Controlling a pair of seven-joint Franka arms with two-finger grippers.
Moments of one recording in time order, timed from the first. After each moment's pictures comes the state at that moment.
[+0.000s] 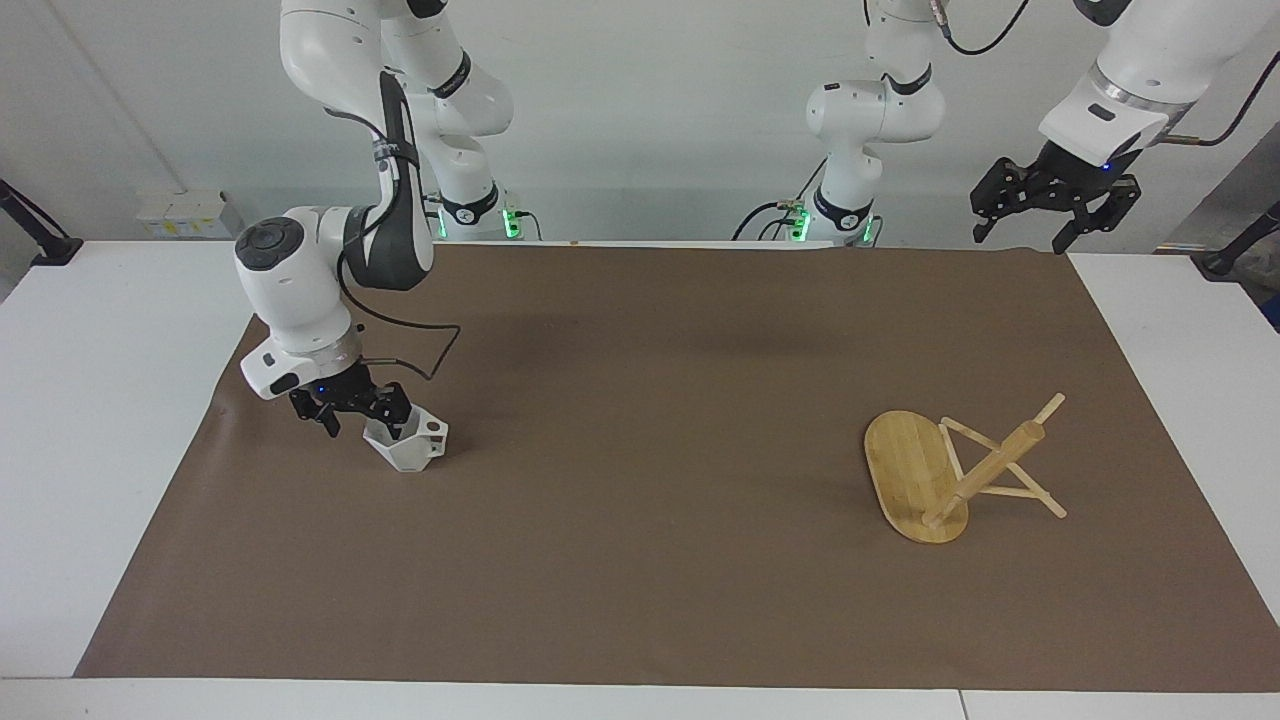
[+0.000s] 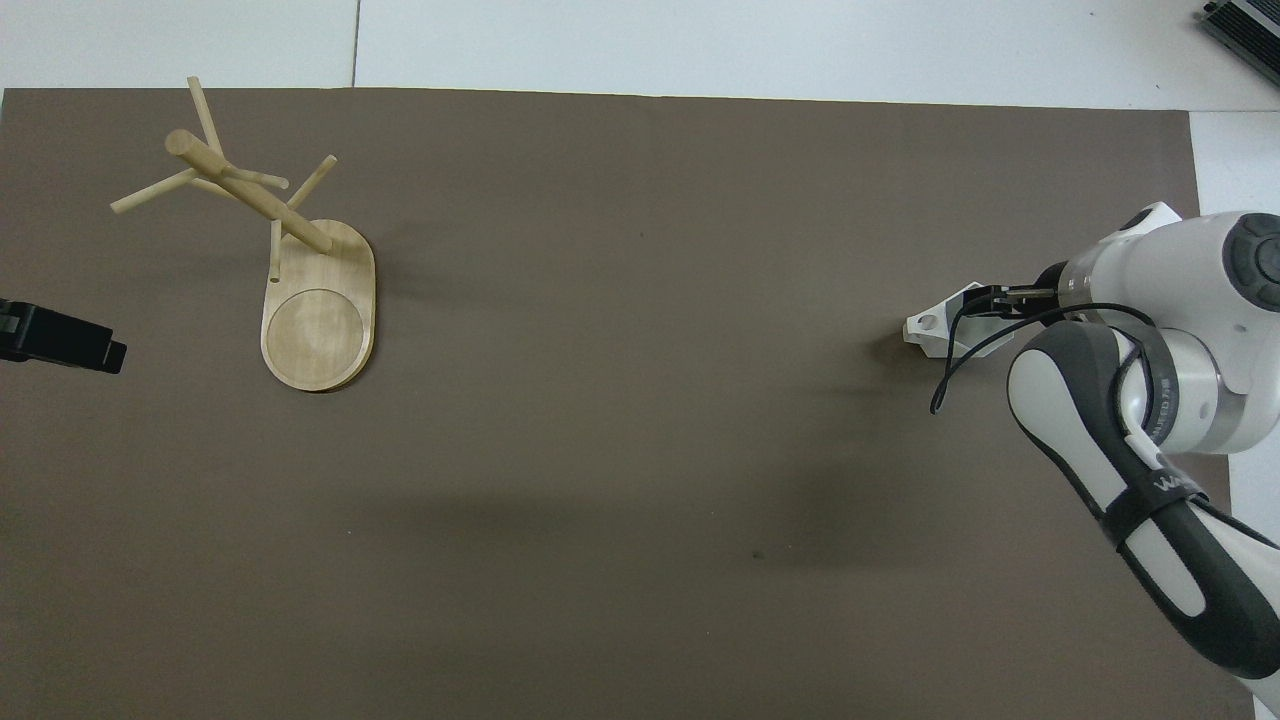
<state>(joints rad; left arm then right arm) -0.09 -0.02 0.03 -1.47 -0.02 1.39 0.15 -0.09 0.21 0.03 -1.99 -0.03 2.34 0.01</state>
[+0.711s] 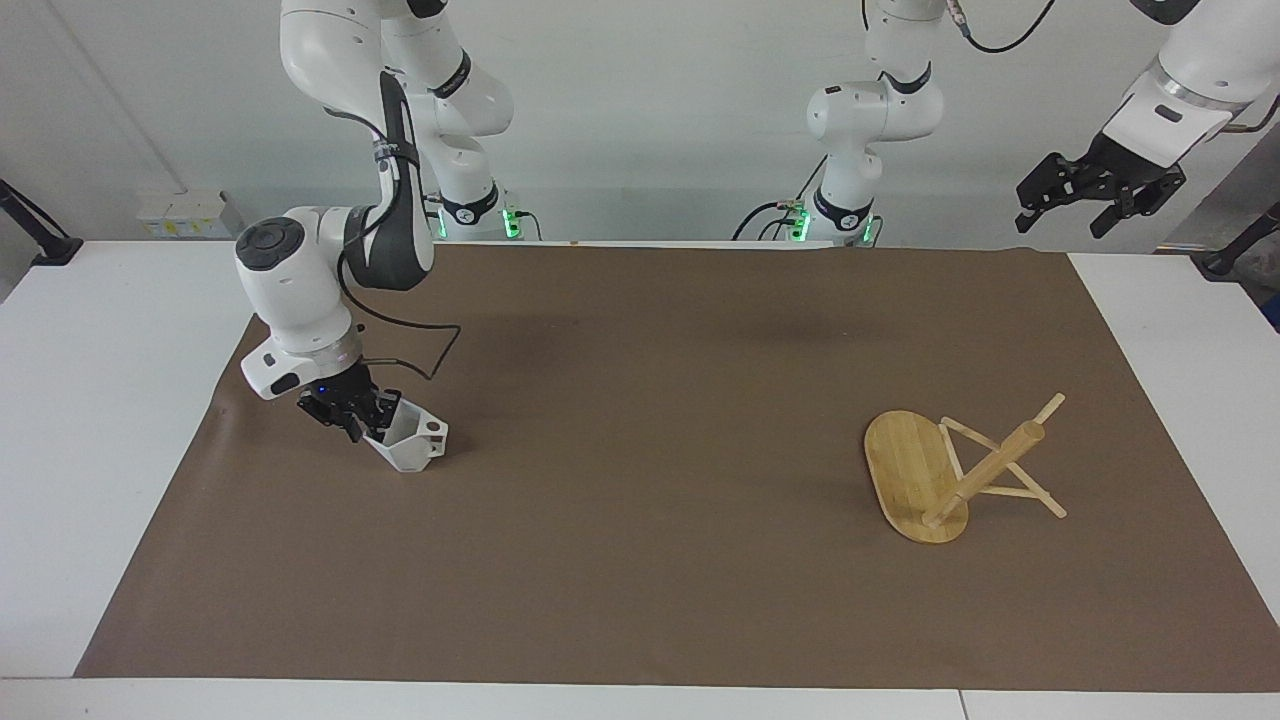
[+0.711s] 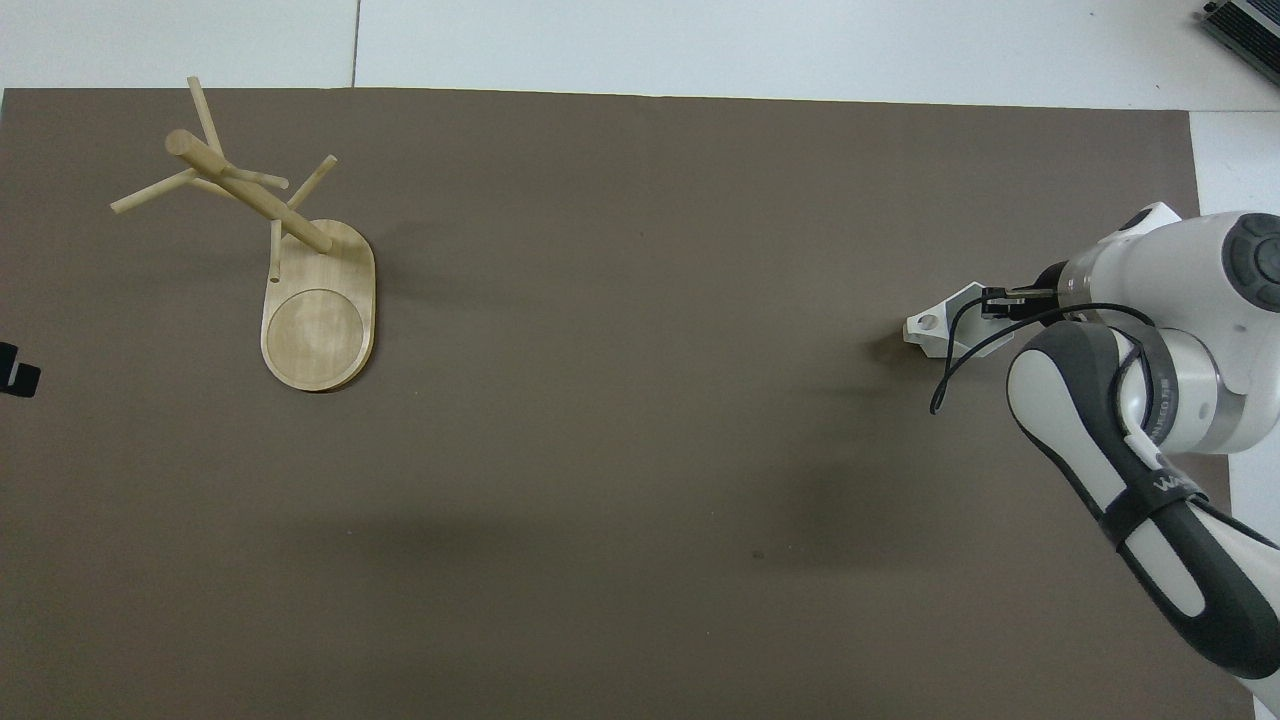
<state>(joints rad) 0.01 -0.03 0.03 -1.47 -0.02 1.34 0.15 -0.09 0.21 0.03 -1.99 -0.03 2.34 0.01</state>
